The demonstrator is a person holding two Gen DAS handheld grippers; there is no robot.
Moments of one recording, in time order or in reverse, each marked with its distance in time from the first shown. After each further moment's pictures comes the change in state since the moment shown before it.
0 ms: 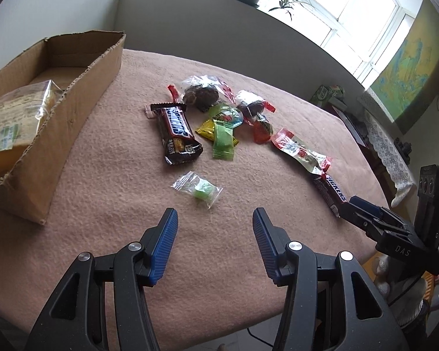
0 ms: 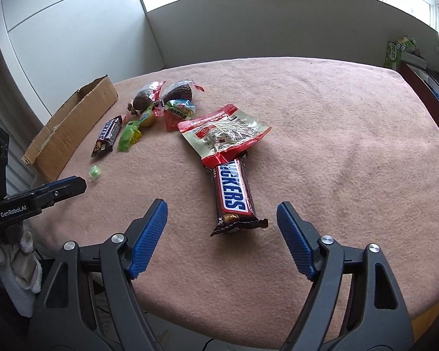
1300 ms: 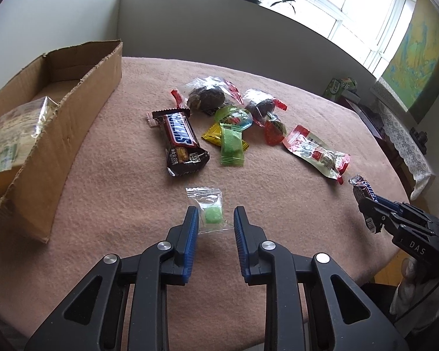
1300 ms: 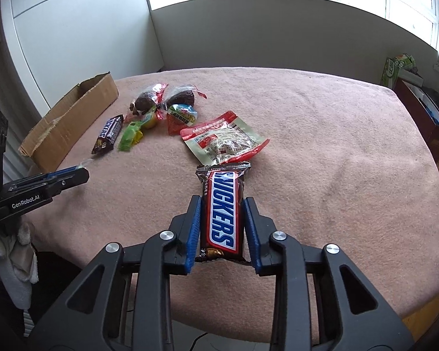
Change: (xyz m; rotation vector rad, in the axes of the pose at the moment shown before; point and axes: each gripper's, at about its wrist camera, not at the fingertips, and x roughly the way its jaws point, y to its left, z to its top) left arm 0.005 -0.007 -0.001 0.053 -0.017 0.095; right arm -0.019 0.016 0.008 -0.070 -0.023 -0.054
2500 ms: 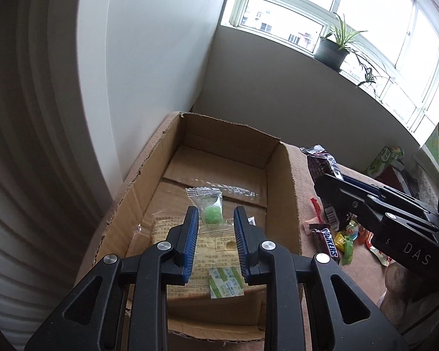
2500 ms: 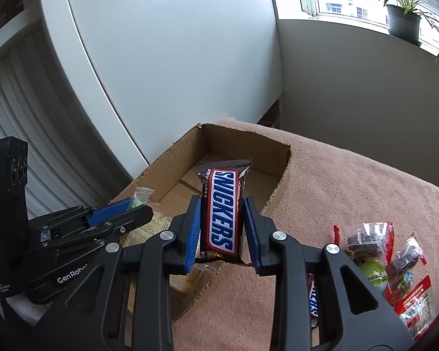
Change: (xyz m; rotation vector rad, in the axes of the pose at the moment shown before) left arm -0.070 0.166 0.084 -0.185 -0.147 0.190; right arm 0.102 0.263 0.160 -0.210 -0.006 0.329
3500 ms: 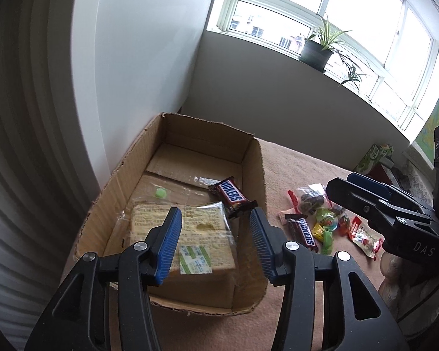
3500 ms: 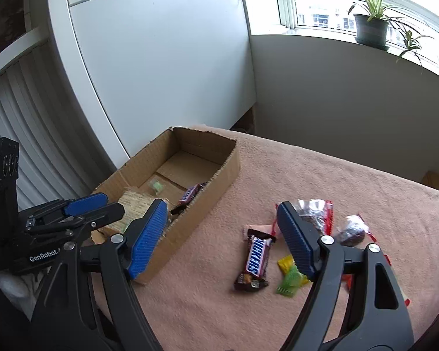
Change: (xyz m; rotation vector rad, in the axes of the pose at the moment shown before) left arm -0.027 -0.028 -0.016 0.025 -0.025 -0.053; right arm -0.085 -0.050 -0.035 0.004 -0.074 -0.086
